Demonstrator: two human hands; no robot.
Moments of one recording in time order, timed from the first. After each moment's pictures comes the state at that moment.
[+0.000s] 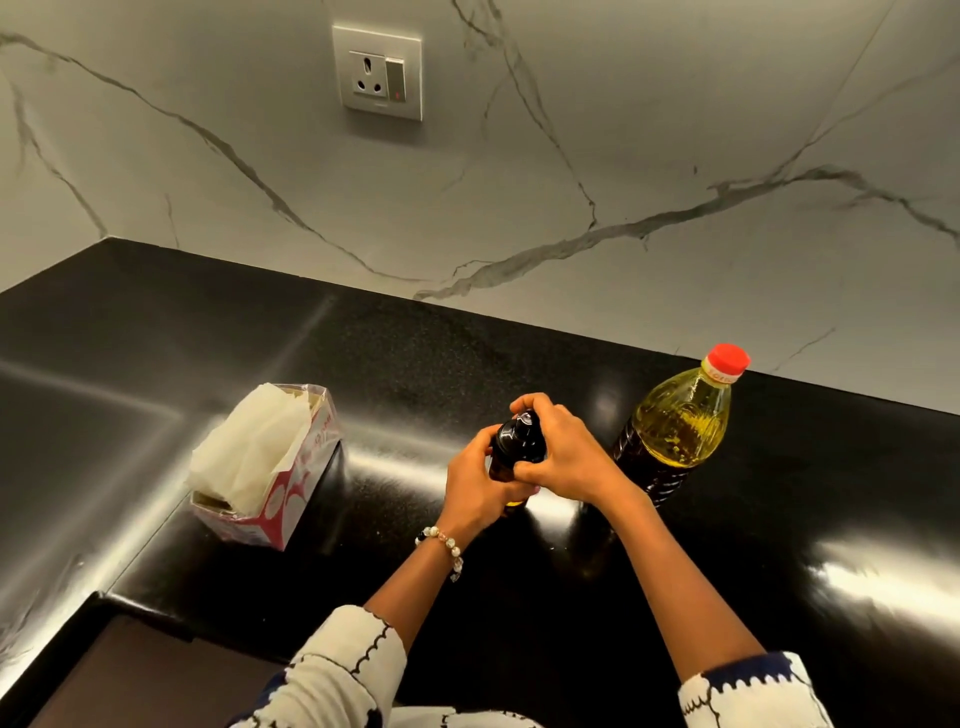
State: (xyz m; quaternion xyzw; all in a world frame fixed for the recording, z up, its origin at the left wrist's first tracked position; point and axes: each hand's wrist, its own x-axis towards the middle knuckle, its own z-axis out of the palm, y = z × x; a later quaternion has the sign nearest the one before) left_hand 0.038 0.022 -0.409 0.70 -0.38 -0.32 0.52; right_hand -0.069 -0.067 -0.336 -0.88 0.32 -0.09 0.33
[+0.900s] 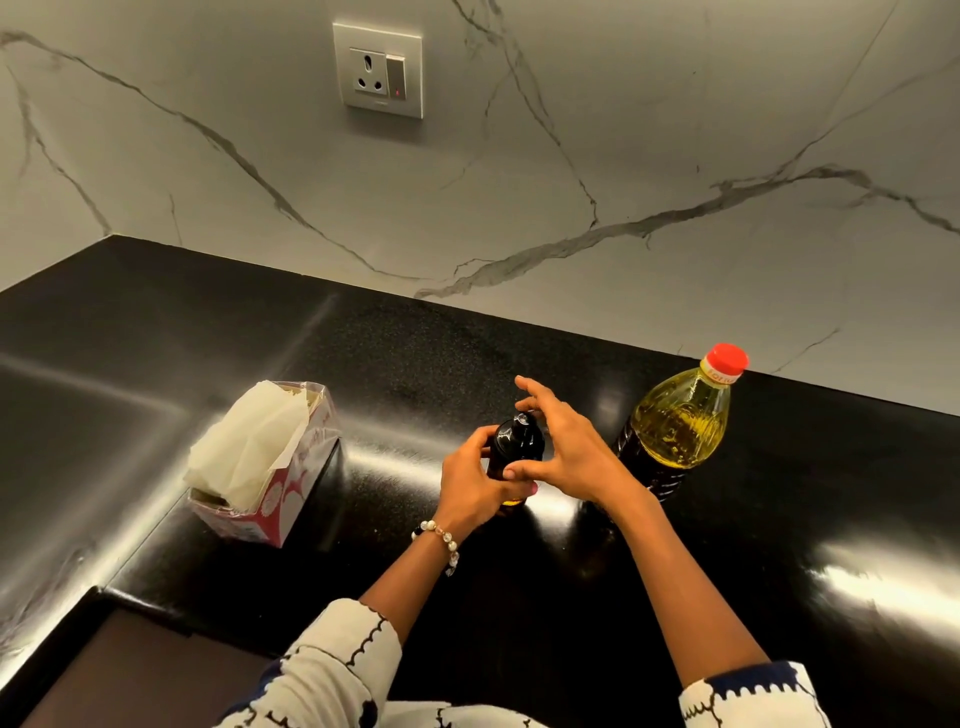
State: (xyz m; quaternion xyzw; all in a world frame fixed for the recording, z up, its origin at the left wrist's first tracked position) left_hand 0.040 0.020 -0.411 0.70 -0.38 -0.31 0.51; right_hand -0.076 -0.072 -0.335 -0.90 0.28 -0.10 0.32
